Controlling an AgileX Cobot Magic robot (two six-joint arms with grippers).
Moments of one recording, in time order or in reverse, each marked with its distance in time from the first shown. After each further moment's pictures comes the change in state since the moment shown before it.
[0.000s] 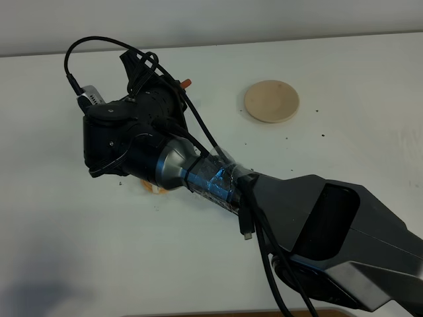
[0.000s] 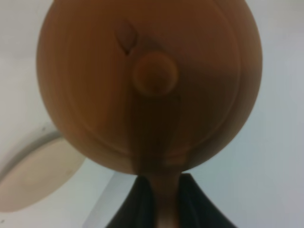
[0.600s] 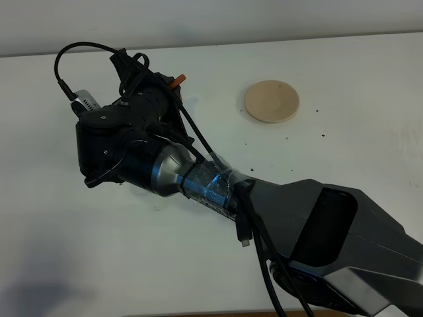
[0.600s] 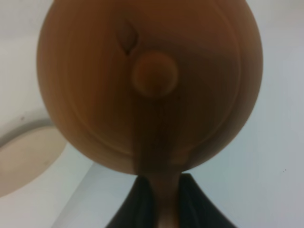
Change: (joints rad) left arm 0.000 0.000 0.000 0.000 0.000 0.000; right arm 0.019 0.000 0.000 -0.052 0.000 -0.031
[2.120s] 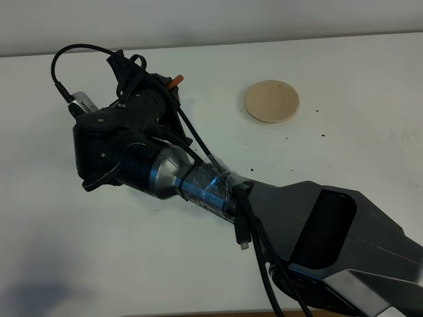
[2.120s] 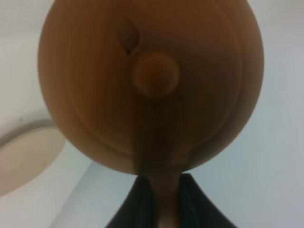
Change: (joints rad) left arm 0.000 0.000 0.000 0.000 0.000 0.000; right arm 0.008 0.000 0.000 -0.004 0.000 -0.001
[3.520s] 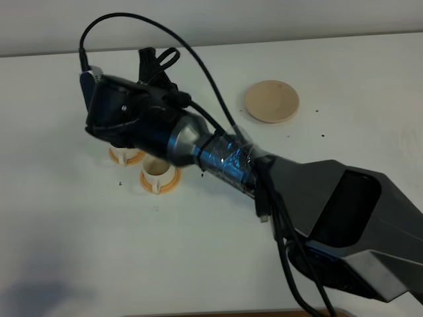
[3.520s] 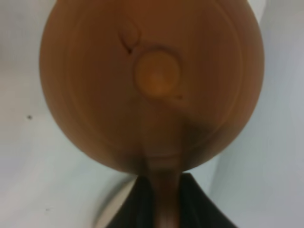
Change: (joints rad) left arm 0.000 0.000 0.000 0.000 0.000 0.000; right arm -0.075 -0.068 0.000 0.390 0.001 0.190
